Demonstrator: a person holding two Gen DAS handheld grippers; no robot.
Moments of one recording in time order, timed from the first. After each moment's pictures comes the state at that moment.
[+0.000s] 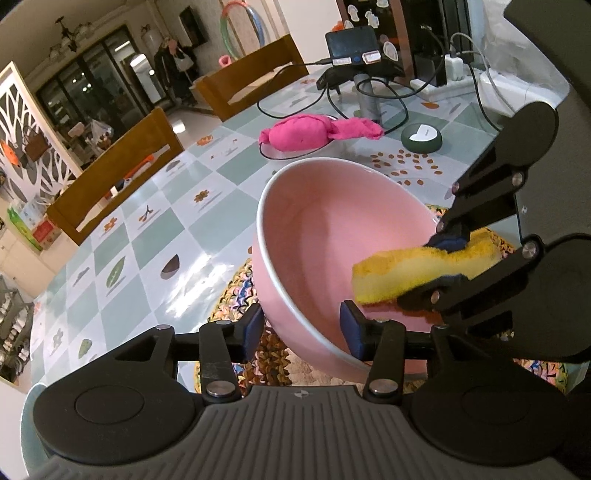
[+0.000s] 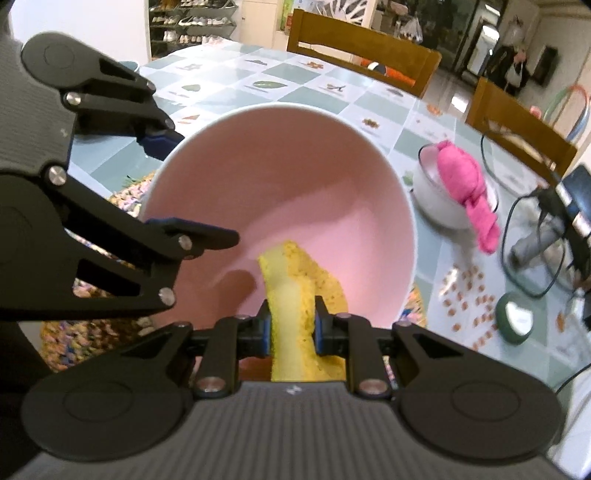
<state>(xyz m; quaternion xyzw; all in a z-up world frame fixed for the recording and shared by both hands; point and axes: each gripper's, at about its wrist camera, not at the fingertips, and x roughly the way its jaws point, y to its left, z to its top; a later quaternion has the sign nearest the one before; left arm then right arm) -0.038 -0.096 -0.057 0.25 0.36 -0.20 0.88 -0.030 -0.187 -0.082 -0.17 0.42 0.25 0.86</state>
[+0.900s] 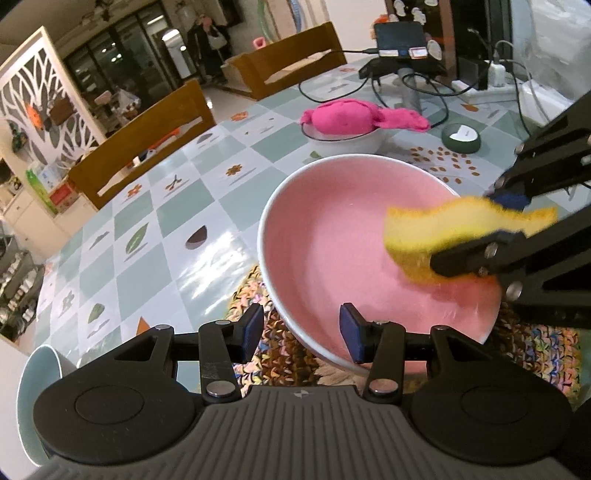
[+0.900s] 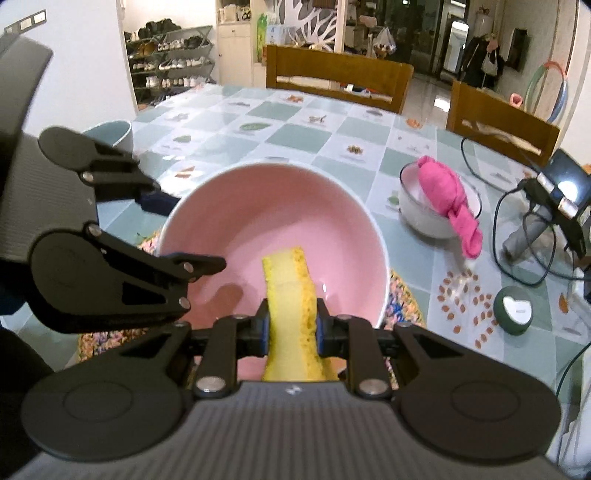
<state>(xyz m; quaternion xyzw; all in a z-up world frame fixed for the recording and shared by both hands) -0.028 -0.073 -0.056 0.22 0.38 -0.14 0.89 -0.039 -0.194 -0.046 -0.11 0.37 0.23 0.89</state>
